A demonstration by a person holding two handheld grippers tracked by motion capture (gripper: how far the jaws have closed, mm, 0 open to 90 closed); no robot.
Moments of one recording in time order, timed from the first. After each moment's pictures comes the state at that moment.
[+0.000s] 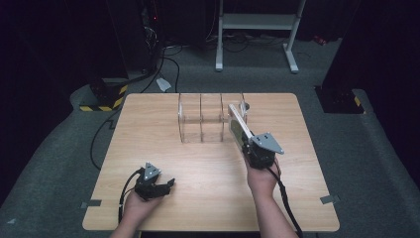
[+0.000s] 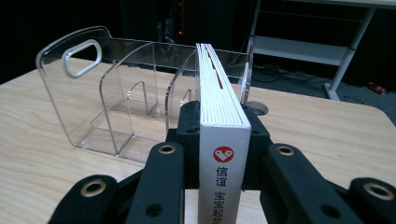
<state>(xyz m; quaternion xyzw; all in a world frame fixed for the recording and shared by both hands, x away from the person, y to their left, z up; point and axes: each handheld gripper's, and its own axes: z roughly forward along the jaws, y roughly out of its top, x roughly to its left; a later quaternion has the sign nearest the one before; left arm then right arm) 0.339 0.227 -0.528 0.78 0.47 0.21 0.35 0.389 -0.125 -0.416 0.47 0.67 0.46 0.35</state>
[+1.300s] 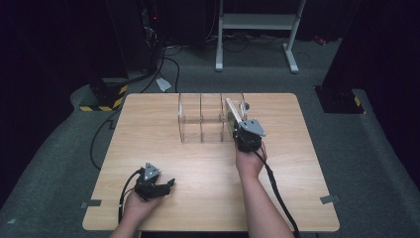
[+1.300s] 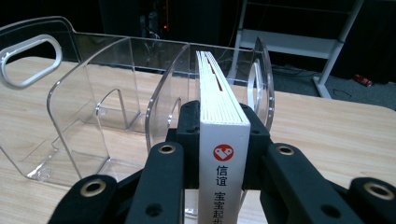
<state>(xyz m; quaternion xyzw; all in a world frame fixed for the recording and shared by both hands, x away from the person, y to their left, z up) 0.339 0.226 -0.528 0.78 0.47 0.21 0.35 0.449 -0.097 -0.437 0.49 0.66 0.44 0.36</state>
